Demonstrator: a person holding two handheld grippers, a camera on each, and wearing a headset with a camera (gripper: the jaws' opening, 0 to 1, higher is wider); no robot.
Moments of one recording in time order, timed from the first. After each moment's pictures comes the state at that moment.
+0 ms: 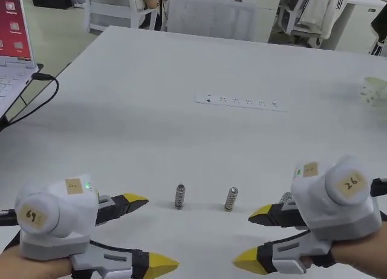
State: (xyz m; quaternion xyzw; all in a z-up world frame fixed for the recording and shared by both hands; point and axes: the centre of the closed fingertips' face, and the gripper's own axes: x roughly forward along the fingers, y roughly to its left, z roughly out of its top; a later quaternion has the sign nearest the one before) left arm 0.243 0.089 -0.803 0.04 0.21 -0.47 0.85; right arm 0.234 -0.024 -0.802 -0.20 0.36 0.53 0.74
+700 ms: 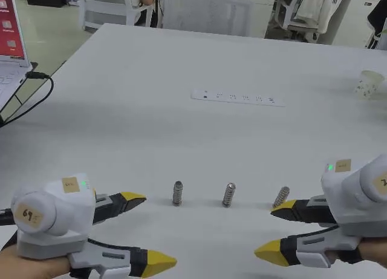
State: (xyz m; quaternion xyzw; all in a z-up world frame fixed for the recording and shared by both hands) left arm 0.243 0.089 -0.805 0.04 0.21 -0.48 0.85; right arm 0.244 -0.060 -0.800 -0.17 0.35 0.50 0.77
